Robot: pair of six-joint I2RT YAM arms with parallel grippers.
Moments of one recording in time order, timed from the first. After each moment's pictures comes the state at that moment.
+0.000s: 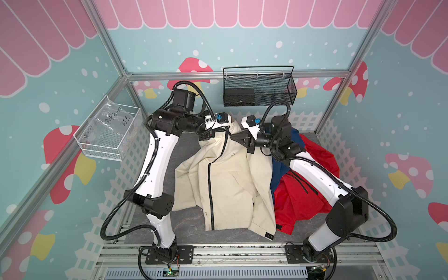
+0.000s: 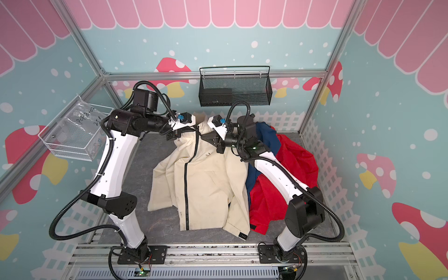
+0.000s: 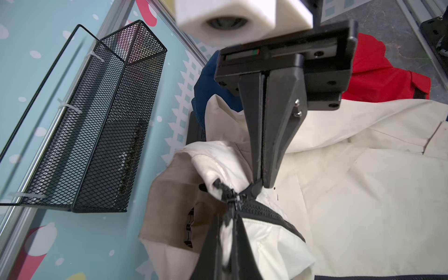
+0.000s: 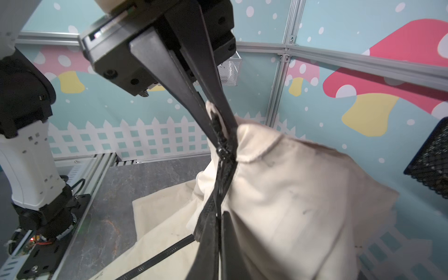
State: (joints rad) left arm -0.29 1.87 2.47 -1.33 0.67 1.14; right arm 0.49 1.62 1.45 0.06 -0.84 -0.12
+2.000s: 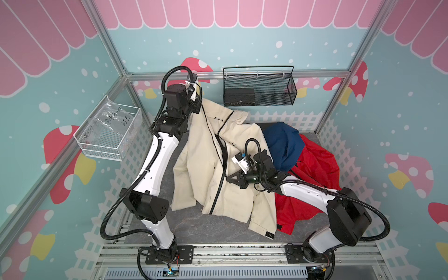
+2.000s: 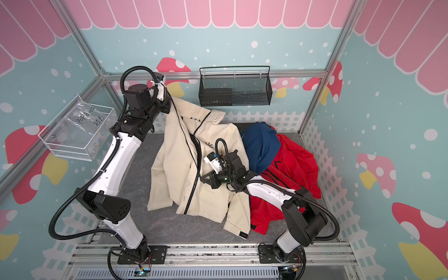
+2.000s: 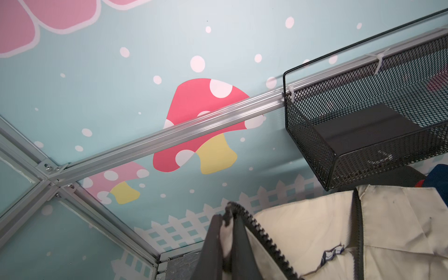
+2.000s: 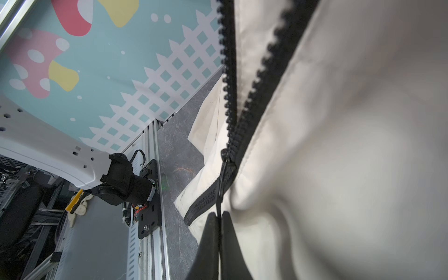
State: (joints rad) left arm -0.24 1.78 2.10 -0.42 -0.17 0.26; right arm 0.67 1.54 0.97 0.07 -0.69 0.29
